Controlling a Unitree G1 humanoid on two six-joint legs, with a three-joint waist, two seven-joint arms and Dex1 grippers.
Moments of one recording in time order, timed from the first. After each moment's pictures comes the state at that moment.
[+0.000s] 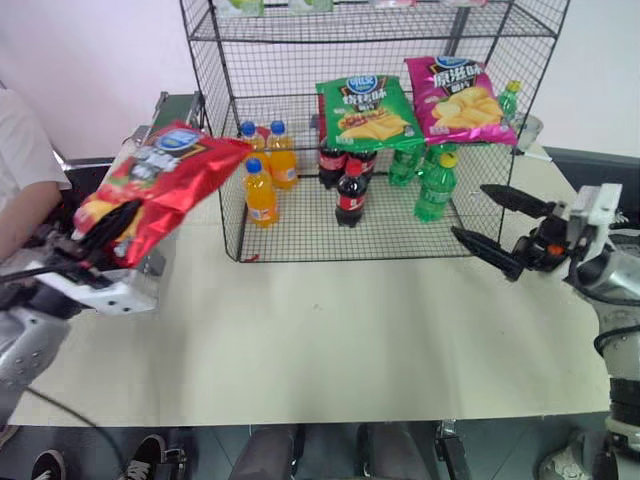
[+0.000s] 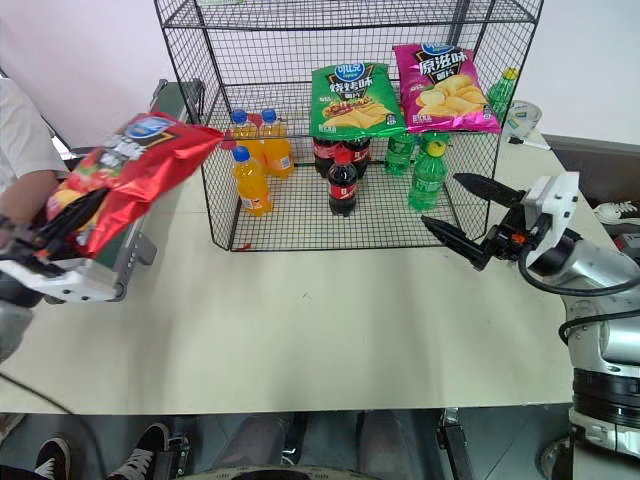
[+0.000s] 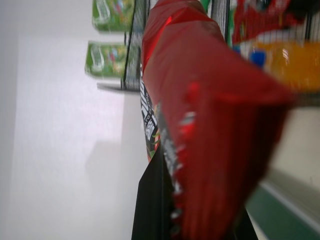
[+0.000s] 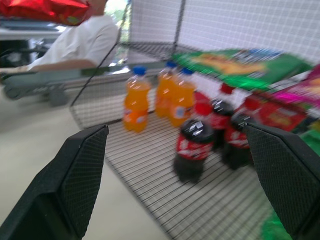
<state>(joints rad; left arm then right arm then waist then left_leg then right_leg) 0.10 0.92 0.35 -0.20 0.49 -0.57 -0.01 -0.23 -0.71 -0.37 -0.10 0.62 0.20 1.04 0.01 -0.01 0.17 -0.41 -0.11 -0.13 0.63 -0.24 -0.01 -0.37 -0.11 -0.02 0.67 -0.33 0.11</state>
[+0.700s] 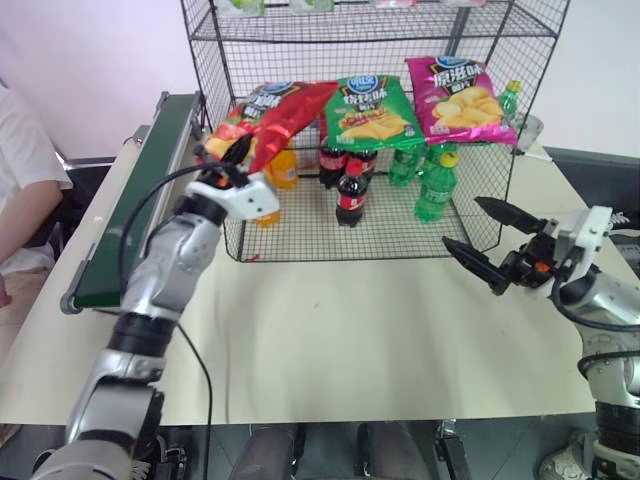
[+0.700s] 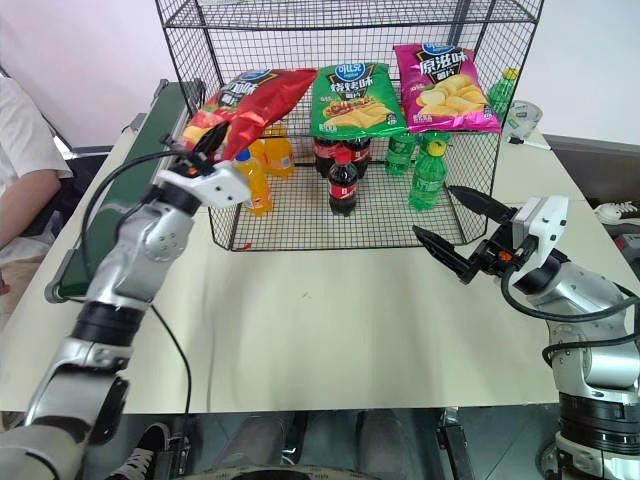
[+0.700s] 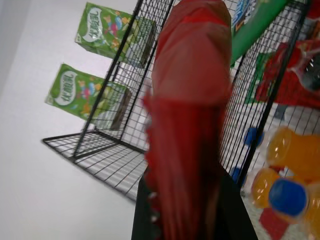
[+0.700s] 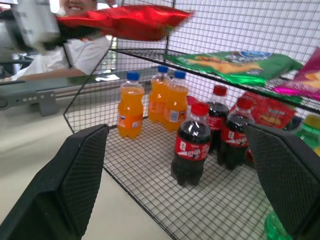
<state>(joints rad) -0.66 0.45 -0.11 0.22 0.70 -0.22 0.01 -0.13 -0.64 -0.35 -0.20 0.61 0.14 0.95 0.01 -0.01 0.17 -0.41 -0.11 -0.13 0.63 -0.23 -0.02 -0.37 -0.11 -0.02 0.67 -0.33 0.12</state>
